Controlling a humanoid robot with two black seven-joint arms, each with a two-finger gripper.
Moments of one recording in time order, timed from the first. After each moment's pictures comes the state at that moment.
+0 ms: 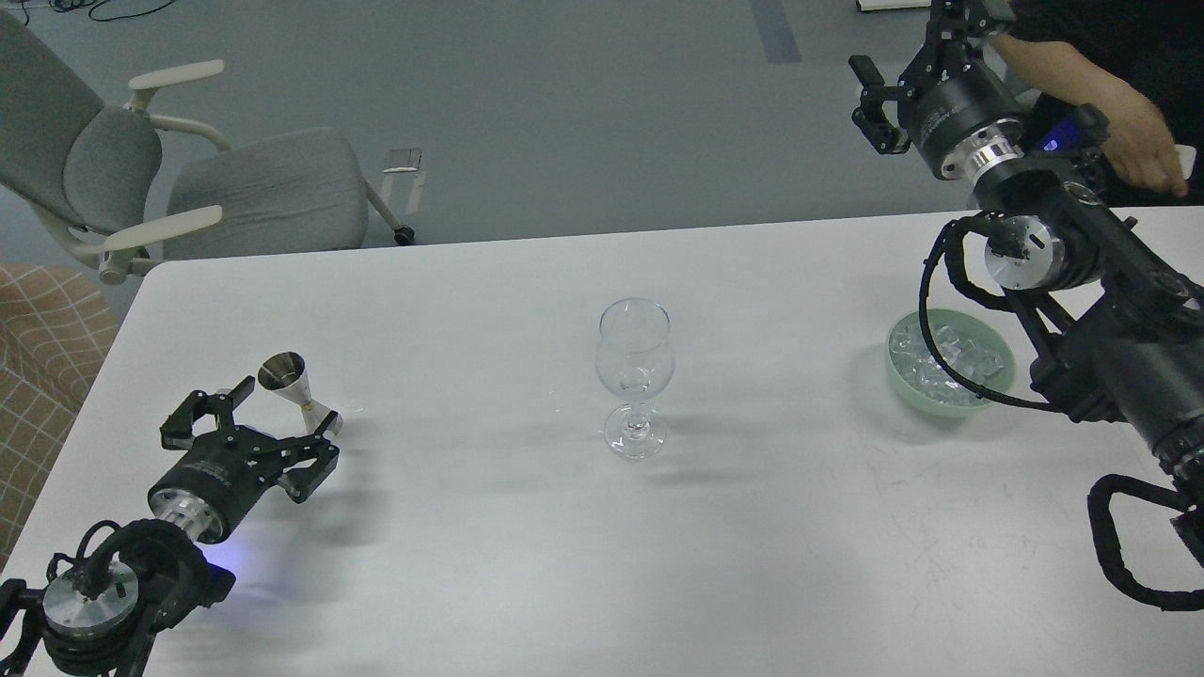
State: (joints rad) left arm 0.06 0.26 -1.59 -1.26 -0.07 -0.10 0.32; right arm 0.83 -0.21 1.09 0.75 -0.56 0.19 0.23
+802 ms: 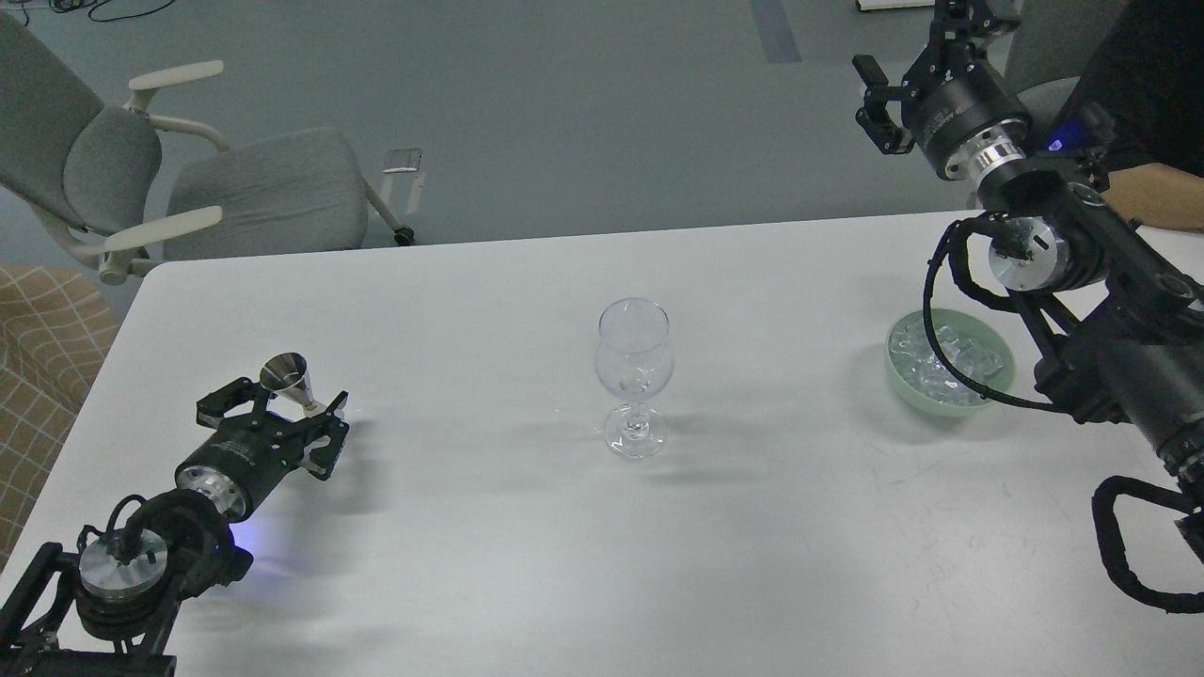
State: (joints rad) left arm -0.05 0.26 -1.54 -1.14 -0.06 -0.09 0.33; right arm 0.83 -0.22 1.09 0.76 -0.56 0.19 0.23
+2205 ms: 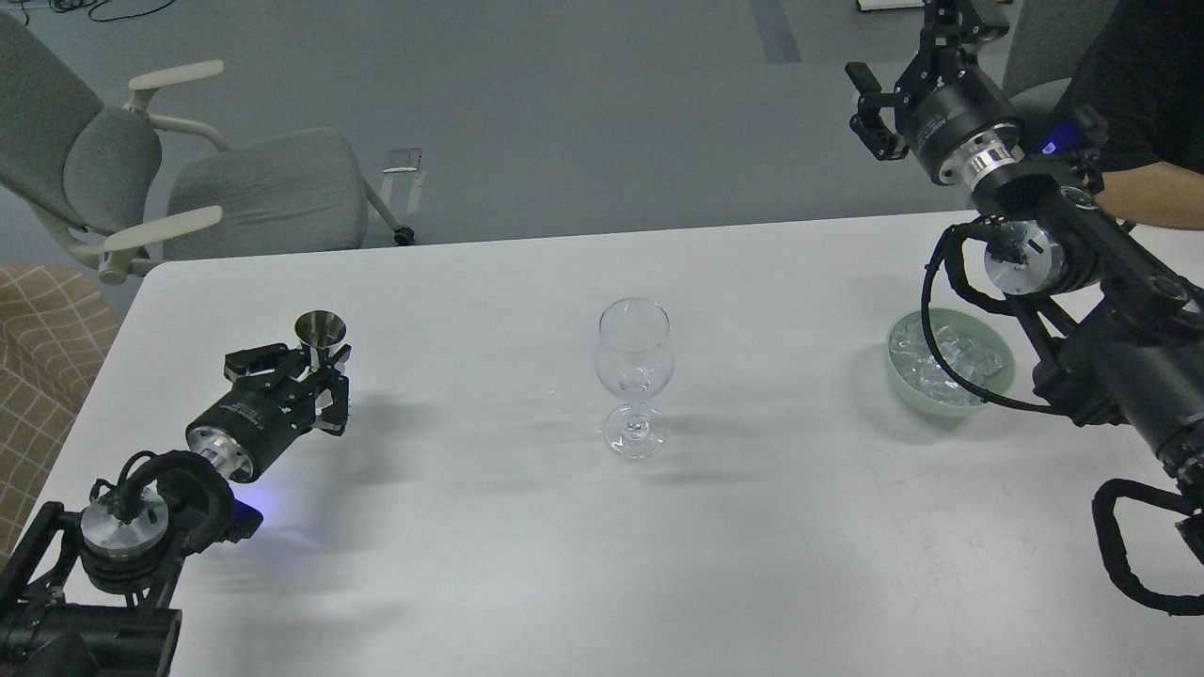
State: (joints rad) left arm -0.16 0.26 -1.55 -1.14 -0.06 -0.14 0.43; right arm 0.83 -0.23 1.06 0.76 -0.56 0.19 0.23
